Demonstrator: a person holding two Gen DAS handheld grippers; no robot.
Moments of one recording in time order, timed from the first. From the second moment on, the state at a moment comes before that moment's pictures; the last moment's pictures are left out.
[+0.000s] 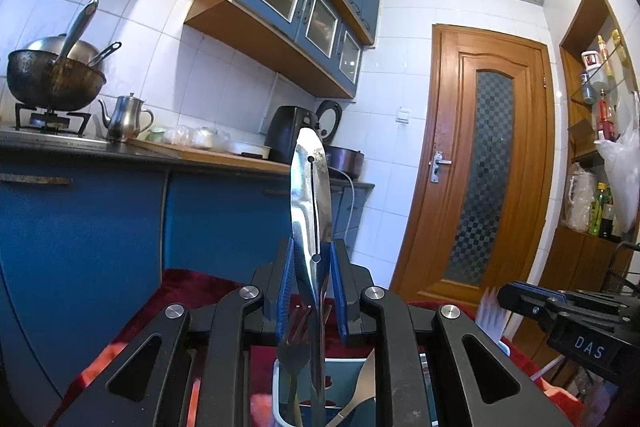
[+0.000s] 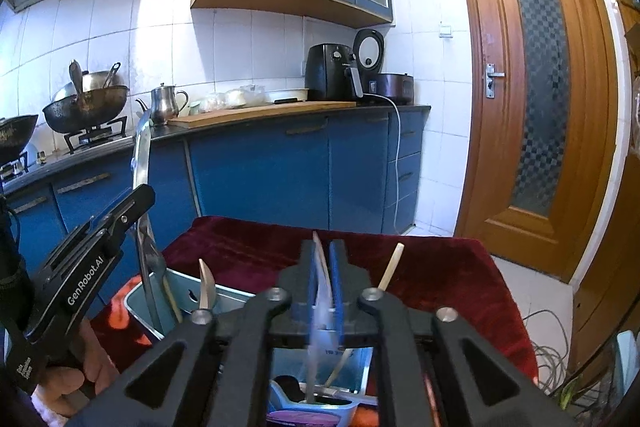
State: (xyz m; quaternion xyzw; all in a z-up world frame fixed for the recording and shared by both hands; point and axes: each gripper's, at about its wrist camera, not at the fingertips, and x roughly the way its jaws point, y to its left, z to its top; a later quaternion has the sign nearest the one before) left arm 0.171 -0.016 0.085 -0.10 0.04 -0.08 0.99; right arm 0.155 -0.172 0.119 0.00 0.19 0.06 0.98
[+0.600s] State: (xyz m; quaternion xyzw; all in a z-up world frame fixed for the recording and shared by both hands) left arm 0.147 -0.015 0.088 -0.08 0.04 -0.08 0.99; right arm 0.108 -0.184 0.131 0.05 0.16 0.08 0.98
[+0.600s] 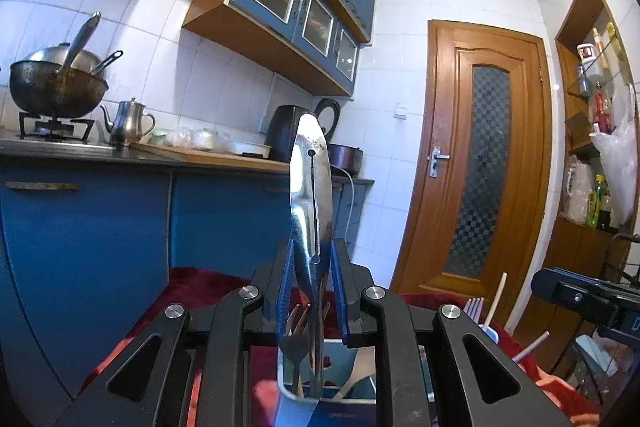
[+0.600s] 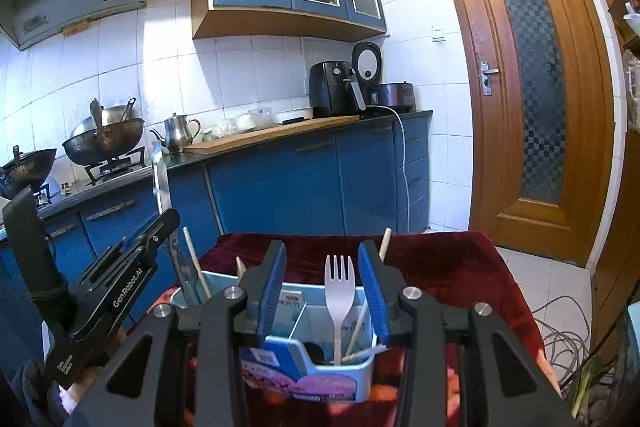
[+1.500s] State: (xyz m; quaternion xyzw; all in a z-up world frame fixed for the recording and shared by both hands) left arm 0.134 0.000 0.111 -0.12 0.04 -0.11 0.99; right arm 0.053 -0.220 0.100 0.12 0.17 0.07 0.98
